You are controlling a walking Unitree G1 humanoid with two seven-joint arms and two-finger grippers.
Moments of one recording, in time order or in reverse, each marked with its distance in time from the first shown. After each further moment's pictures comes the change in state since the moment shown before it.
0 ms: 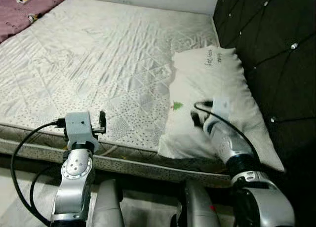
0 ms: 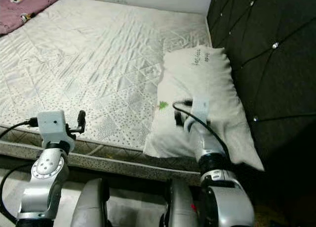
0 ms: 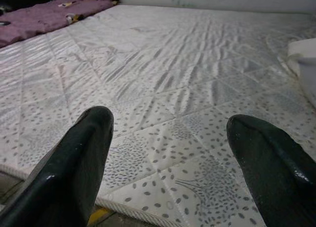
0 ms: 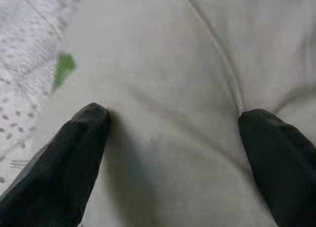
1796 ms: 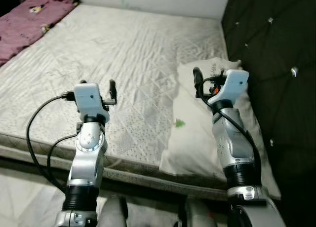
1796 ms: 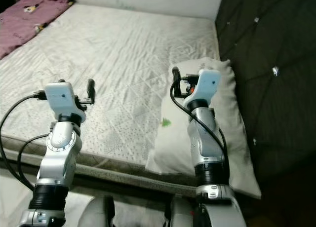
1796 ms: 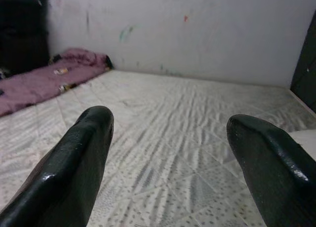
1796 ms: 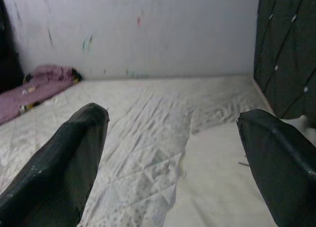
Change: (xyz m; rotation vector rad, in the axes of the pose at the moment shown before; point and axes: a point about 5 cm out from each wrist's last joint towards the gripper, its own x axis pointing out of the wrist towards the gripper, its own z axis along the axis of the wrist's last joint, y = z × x) left arm 0.041 -0.031 0.042 -0.083 -0.242 -0.082; right arm -0.052 0.038 0.067 -0.052 -0.690 0.211
